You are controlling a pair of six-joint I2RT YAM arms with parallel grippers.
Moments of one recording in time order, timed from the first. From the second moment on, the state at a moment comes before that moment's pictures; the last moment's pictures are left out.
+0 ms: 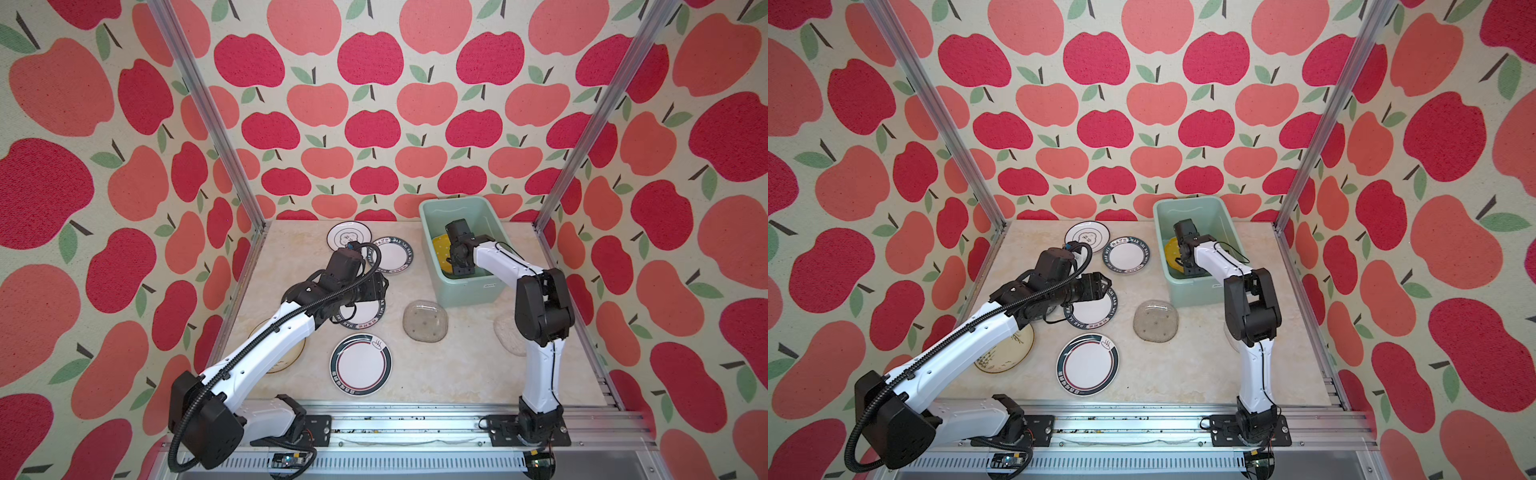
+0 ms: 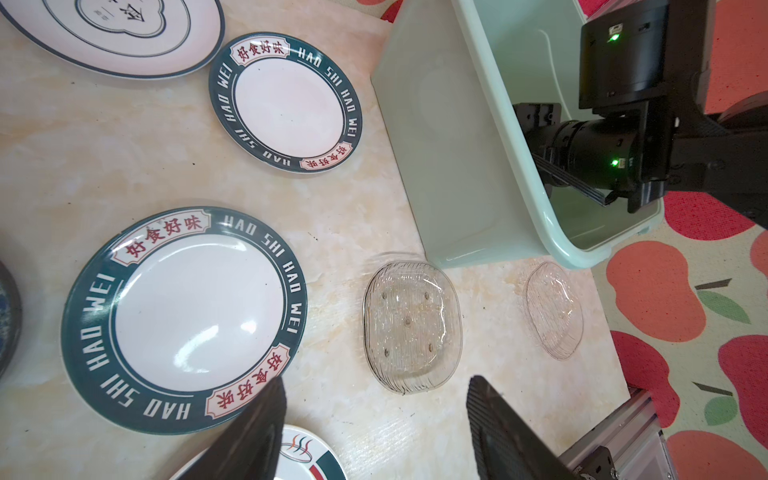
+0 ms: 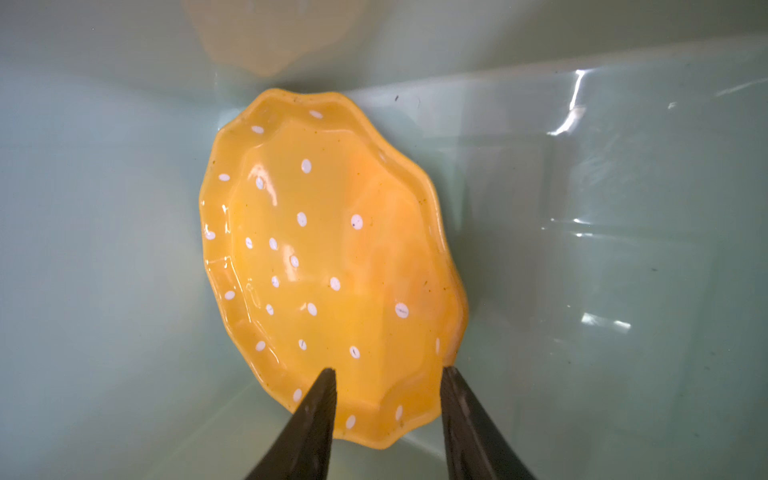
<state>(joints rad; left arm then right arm) -0.60 1.27 1.12 -0.56 0.08 -0.55 0.41 2.08 1.65 -0.66 0.29 1.74</state>
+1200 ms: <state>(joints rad) -0.42 0.83 1.28 -0.96 0.14 -0.61 0.43 1.22 1.34 -0.54 -0.20 0.70</state>
